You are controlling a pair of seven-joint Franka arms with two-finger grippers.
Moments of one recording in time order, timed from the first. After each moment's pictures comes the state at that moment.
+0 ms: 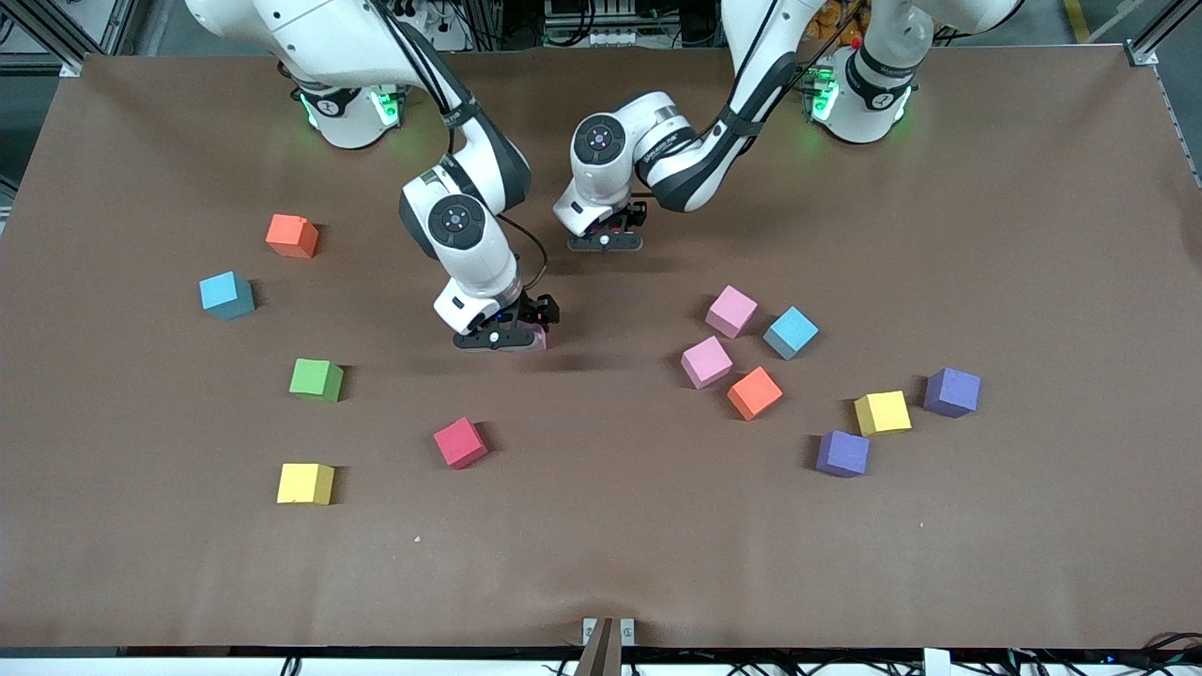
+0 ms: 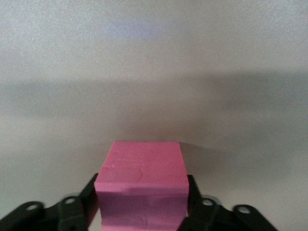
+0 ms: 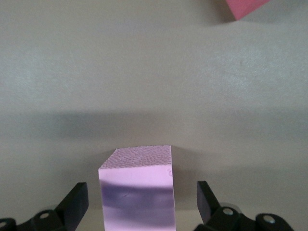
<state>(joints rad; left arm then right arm) -0.79 0.56 -0.28 -1.95 -0.02 2.38 -1.00 0.63 0.48 0.01 -2.00 0.05 2.53 0.58</state>
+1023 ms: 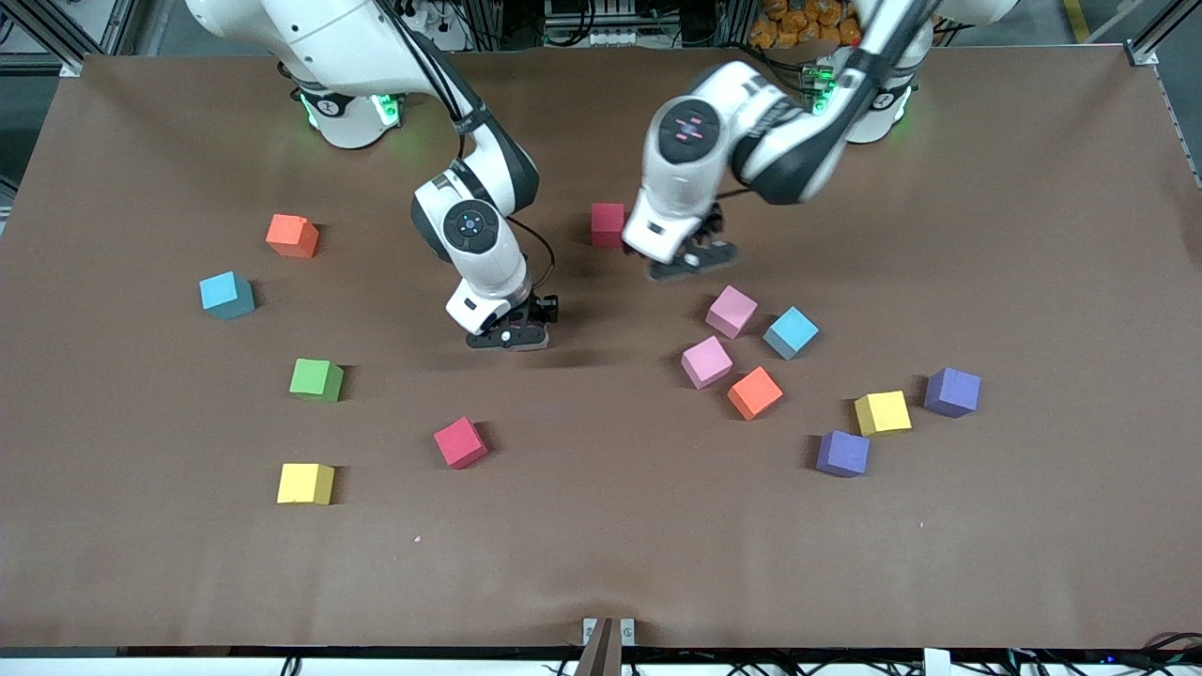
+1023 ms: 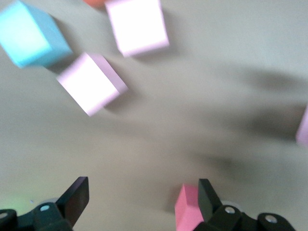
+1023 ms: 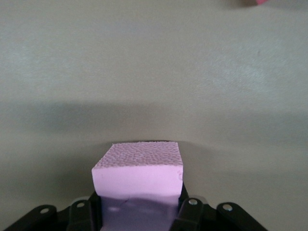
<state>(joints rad) -0.47 0.26 -0.26 -1.90 -0.02 2.05 -1.02 0.65 0.48 0.01 -1.99 0.05 2.49 0.52</state>
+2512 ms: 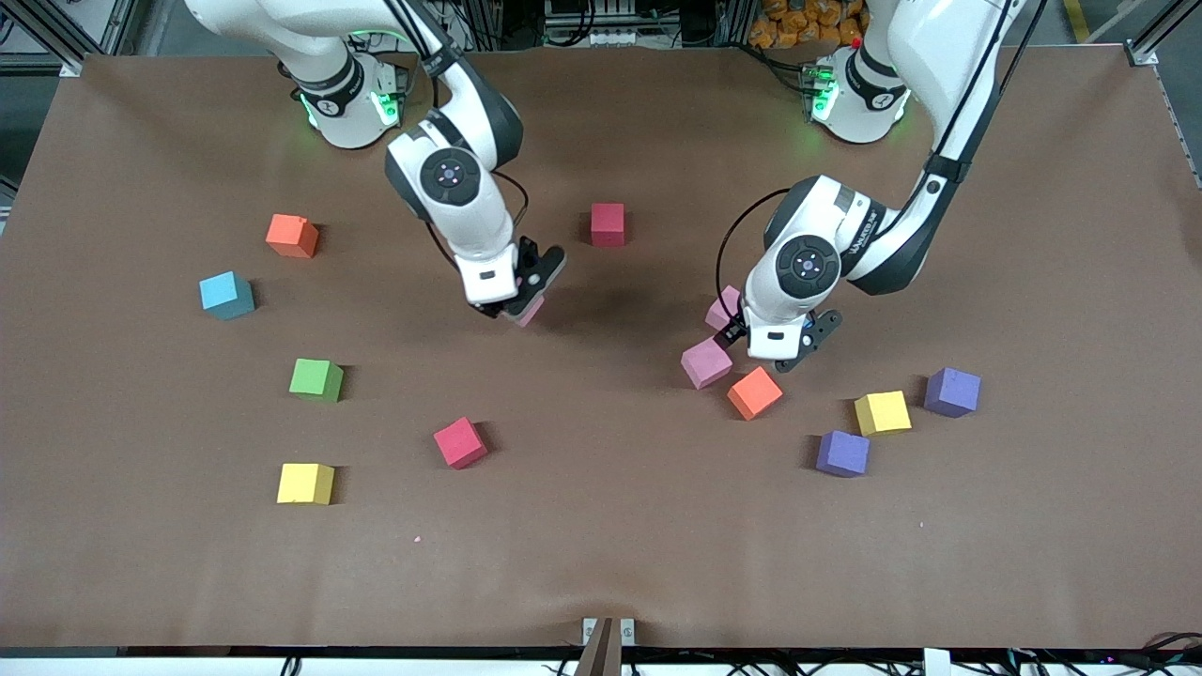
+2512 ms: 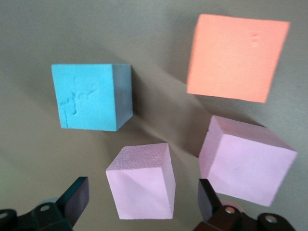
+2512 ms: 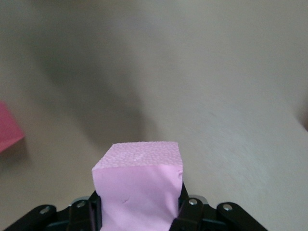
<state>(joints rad) -0.28 0.42 -0.26 -1.96 0.03 2.18 -1.29 0.57 0.31 0.13 -2.07 0.02 2.40 -0.41</state>
